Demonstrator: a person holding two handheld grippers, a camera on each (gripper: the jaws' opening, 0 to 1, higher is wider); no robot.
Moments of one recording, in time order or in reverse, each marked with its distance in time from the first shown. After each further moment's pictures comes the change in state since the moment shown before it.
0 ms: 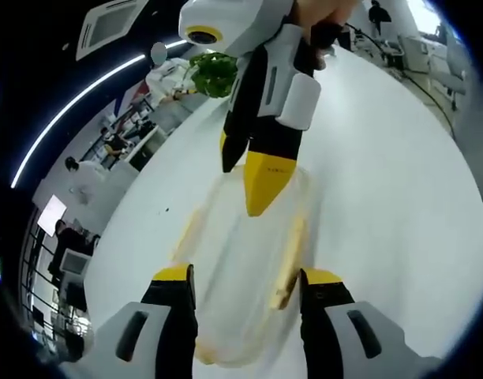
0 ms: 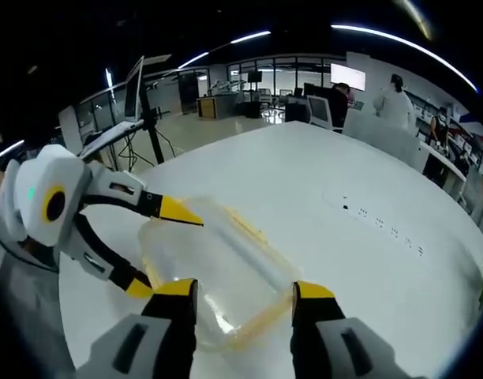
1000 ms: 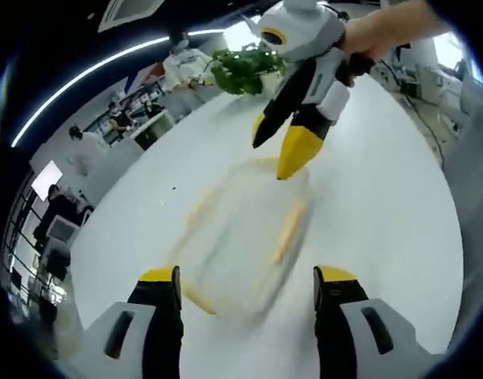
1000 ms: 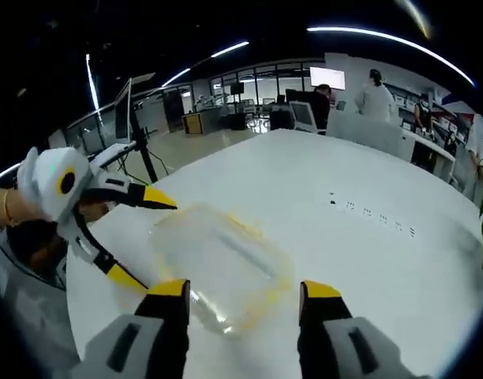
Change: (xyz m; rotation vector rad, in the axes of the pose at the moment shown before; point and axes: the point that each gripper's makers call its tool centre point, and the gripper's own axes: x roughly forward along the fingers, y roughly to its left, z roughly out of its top) left arm -0.049 0.004 -0.021 -0.235 0.004 -0.016; right arm -0.033 0.005 -0.014 0.103 -0.064 -0.042
